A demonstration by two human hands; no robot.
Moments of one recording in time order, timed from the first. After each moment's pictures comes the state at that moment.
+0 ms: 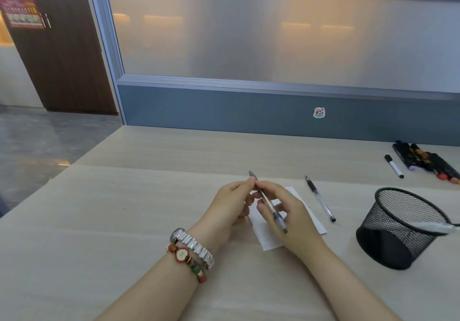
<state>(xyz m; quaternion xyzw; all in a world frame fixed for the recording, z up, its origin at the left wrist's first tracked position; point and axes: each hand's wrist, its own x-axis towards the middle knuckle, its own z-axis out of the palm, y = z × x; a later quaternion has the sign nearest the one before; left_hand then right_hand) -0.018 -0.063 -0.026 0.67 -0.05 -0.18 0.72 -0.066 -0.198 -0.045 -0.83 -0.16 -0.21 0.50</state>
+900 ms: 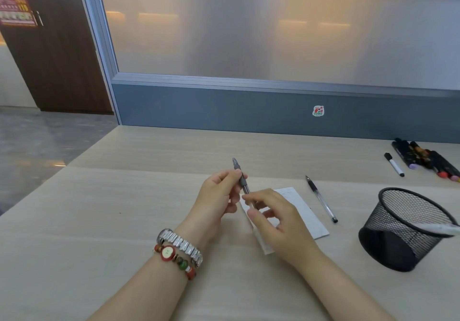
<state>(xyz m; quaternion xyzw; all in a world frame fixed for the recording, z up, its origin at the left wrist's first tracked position) 0.002 -0.052 -0.027 0.61 -0.07 -0.10 0.78 -0.066 -0.183 -0.049 -0.83 -0.17 -0.20 0.49</state>
